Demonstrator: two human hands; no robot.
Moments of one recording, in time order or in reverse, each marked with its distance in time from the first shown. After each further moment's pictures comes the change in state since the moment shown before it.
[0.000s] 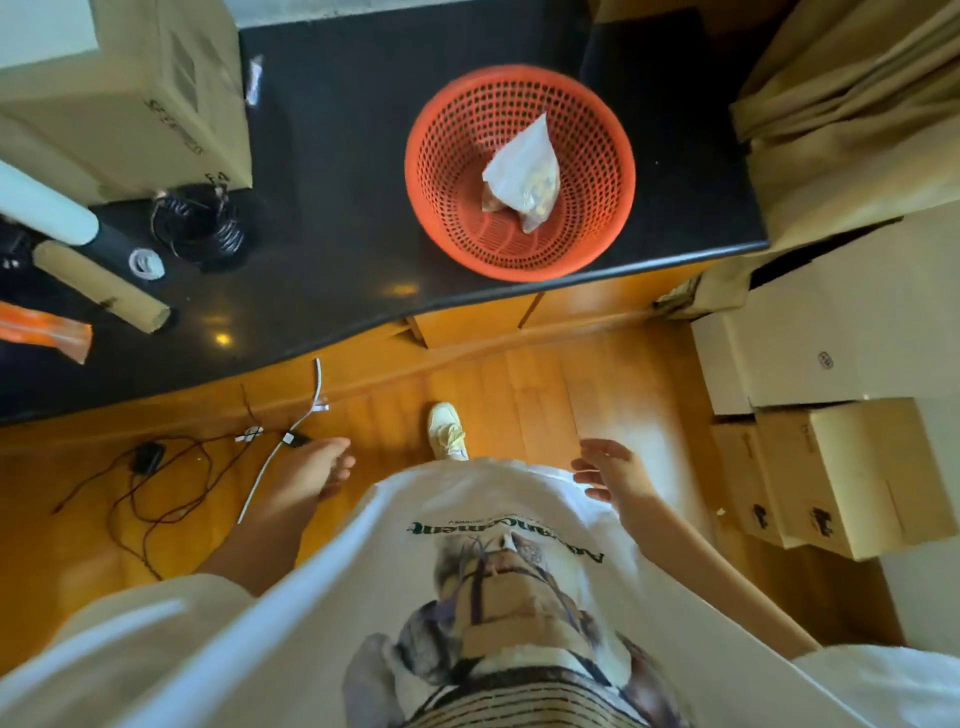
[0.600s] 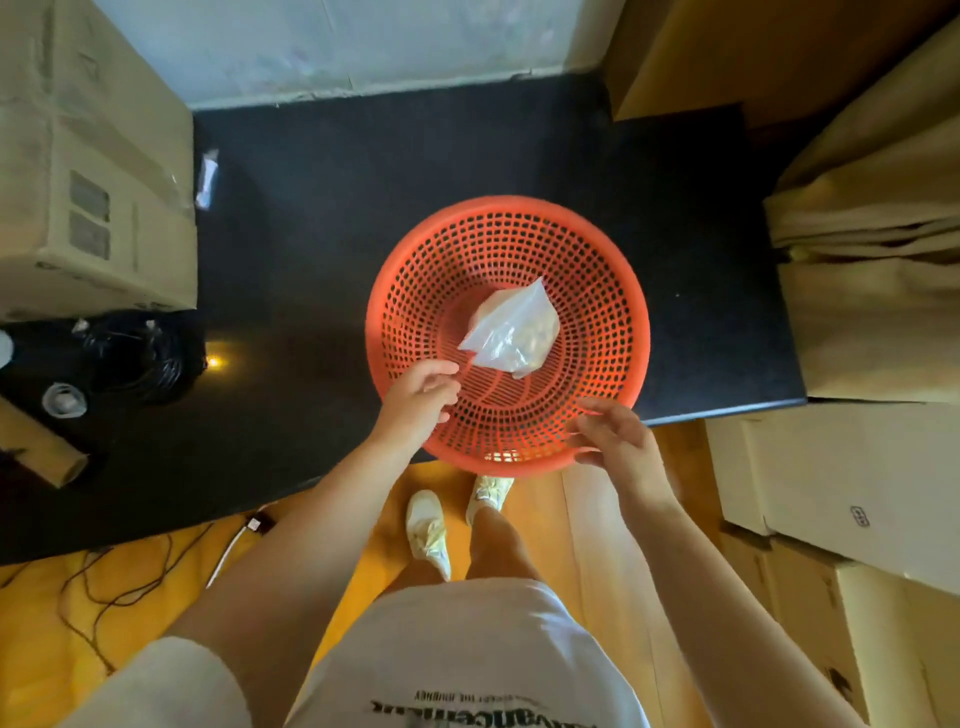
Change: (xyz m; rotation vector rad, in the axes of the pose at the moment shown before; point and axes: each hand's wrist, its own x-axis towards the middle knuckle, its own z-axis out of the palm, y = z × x) left_hand 0.099 0.271 0.159 0.028 -0.172 0.373; right_hand 0.127 -0.248 0.008 0.054 -0.085 -0.351
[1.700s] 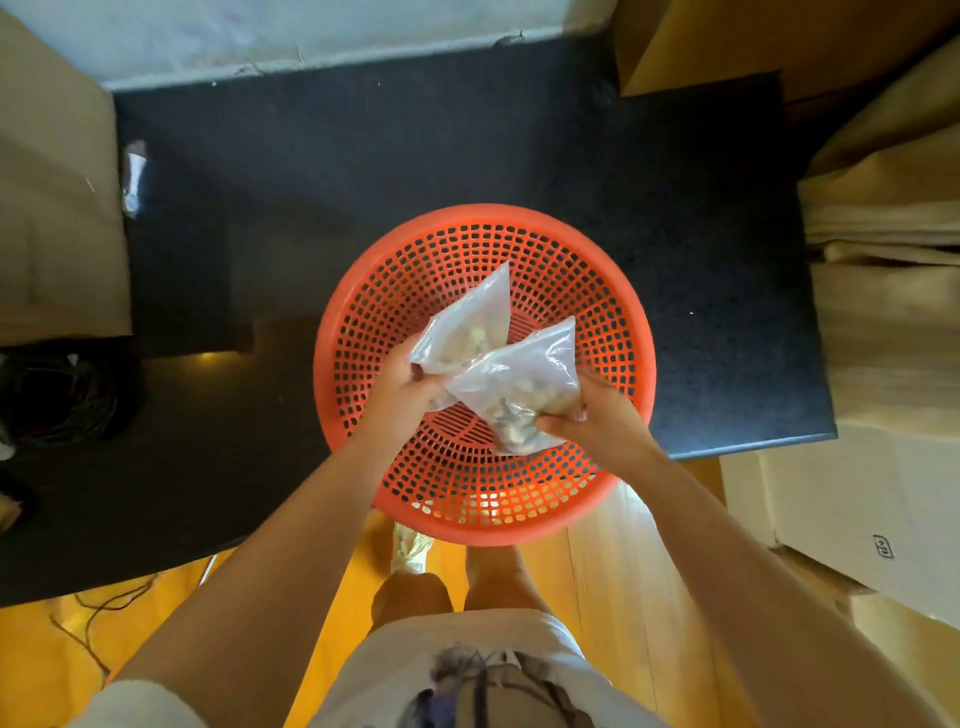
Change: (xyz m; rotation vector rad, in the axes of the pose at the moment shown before) left_hand 0.087 0.012 0.026 -0.108 -0.038 0.207; right_hand 0.117 -0.017 -0.007 -0.656 -0.253 -0.255
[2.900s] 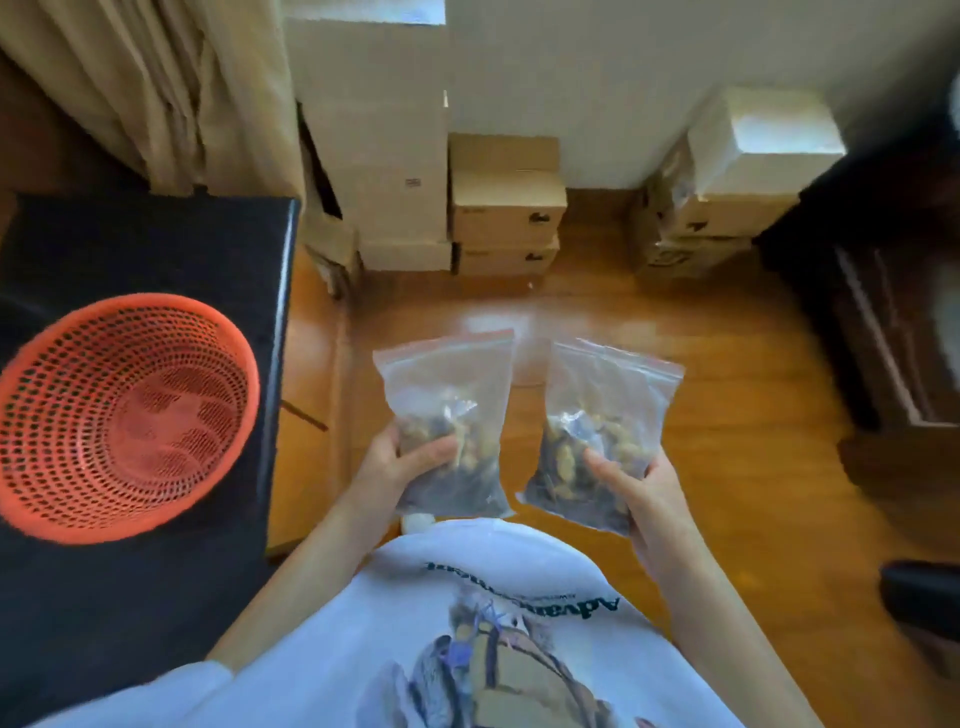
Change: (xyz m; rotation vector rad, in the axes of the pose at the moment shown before) left_hand -0.355 -0.030 -0.016 0.530 -1.375 -0.149; right_hand -0.512 -0.077 0.340 1.522 1.581 0.359
